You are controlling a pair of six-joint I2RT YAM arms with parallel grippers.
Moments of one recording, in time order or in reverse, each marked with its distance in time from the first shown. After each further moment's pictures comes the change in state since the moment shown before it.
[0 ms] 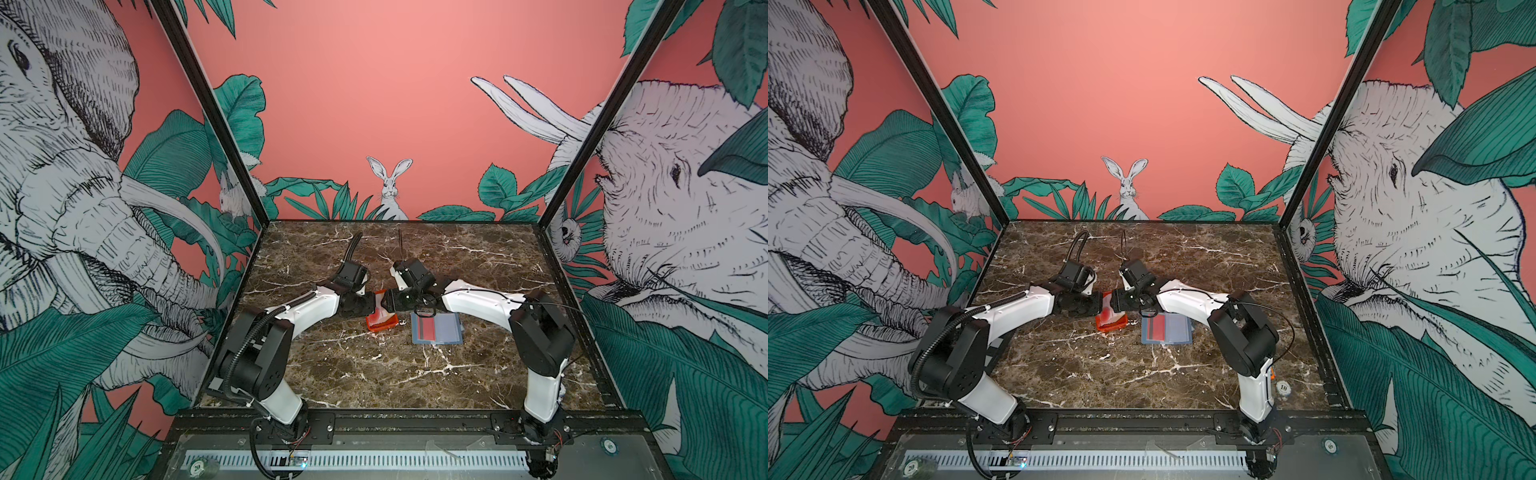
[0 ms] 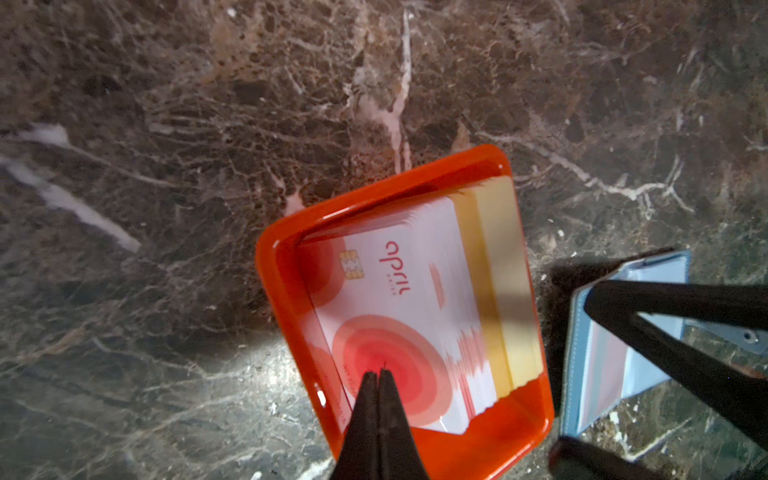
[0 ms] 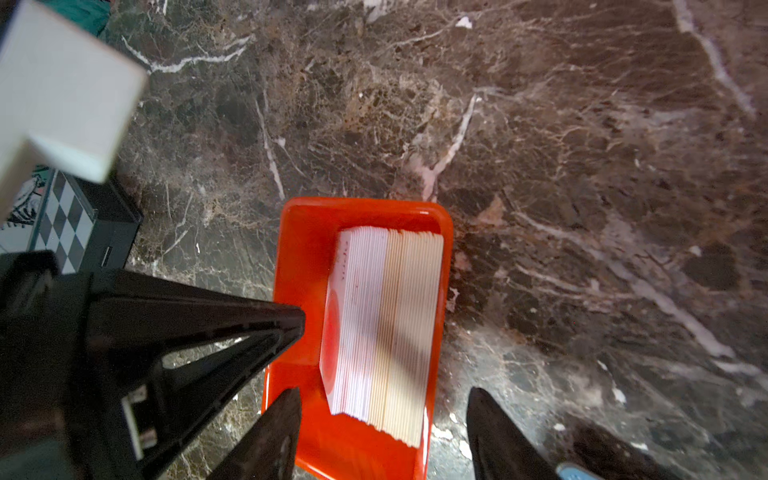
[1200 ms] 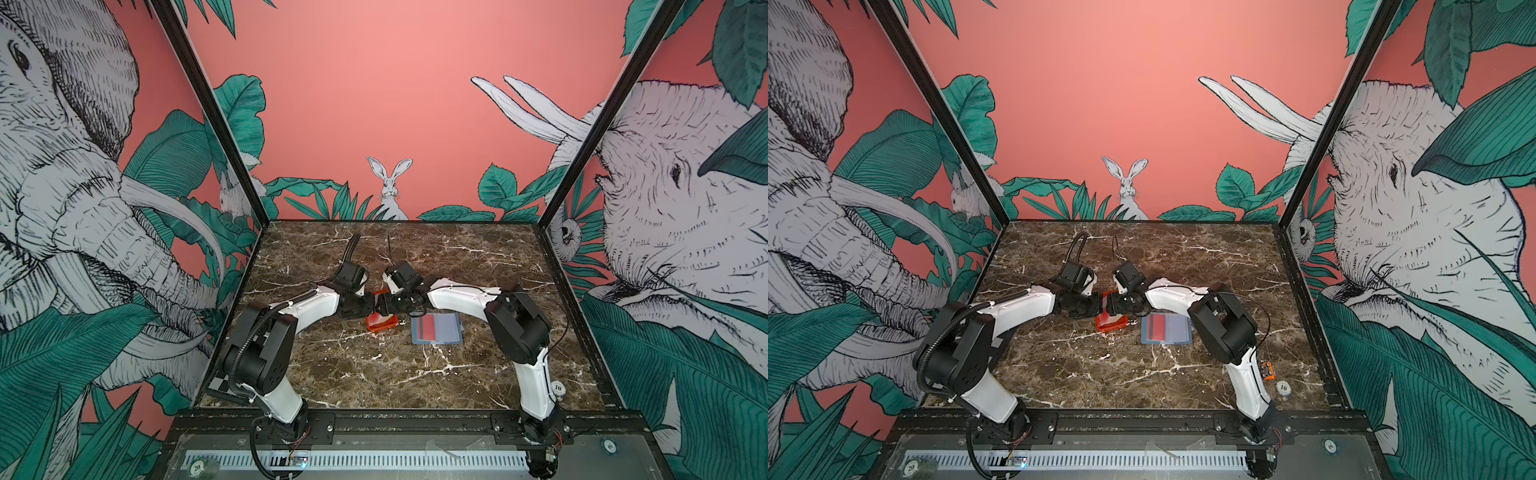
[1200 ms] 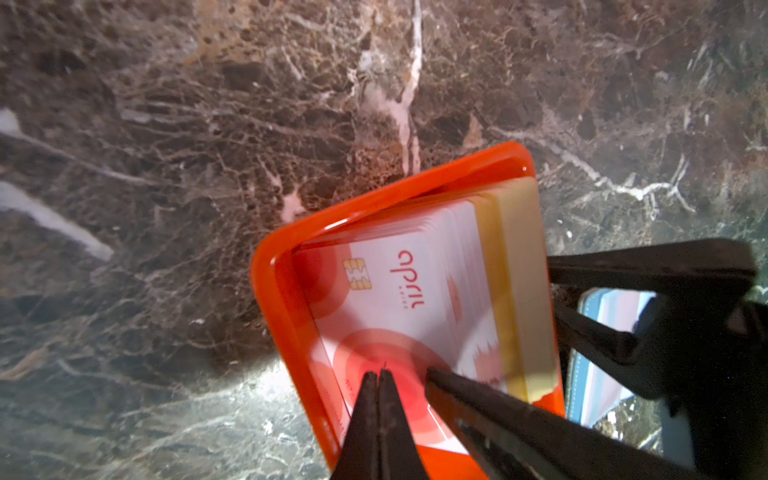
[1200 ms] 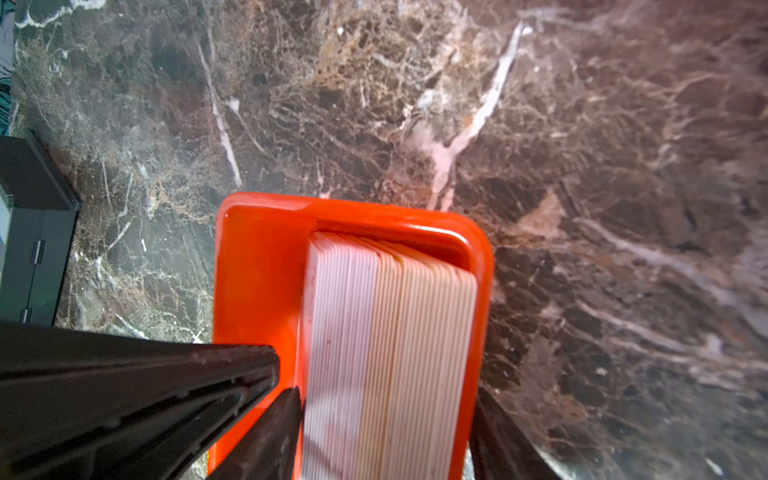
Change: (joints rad) left arm 0.023 0.027 -0.008 0.027 0.048 0.000; right arm 0.006 0.151 0.094 -0.031 -0.040 -0.010
